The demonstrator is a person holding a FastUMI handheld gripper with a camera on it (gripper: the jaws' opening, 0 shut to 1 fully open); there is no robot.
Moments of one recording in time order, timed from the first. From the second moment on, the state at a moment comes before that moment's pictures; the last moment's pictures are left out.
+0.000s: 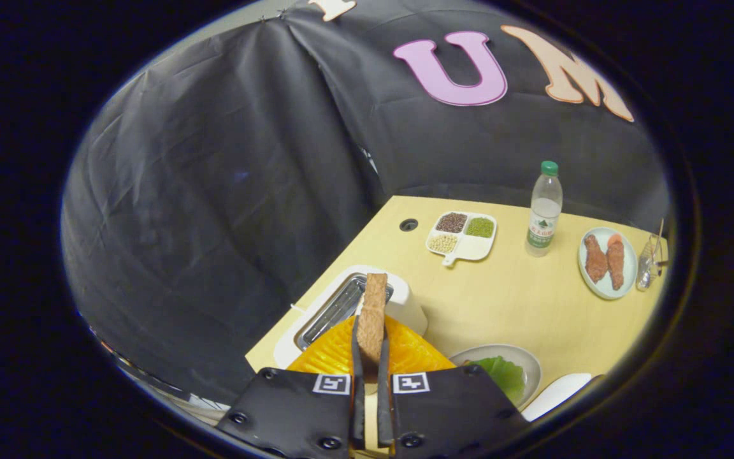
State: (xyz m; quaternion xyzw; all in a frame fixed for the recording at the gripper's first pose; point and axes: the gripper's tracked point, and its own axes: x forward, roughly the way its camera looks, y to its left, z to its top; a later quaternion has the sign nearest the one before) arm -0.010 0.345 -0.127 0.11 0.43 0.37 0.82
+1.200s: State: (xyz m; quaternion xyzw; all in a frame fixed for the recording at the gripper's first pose) arm -0.030 0.227 -0.241 0.18 0.50 0.26 0.81
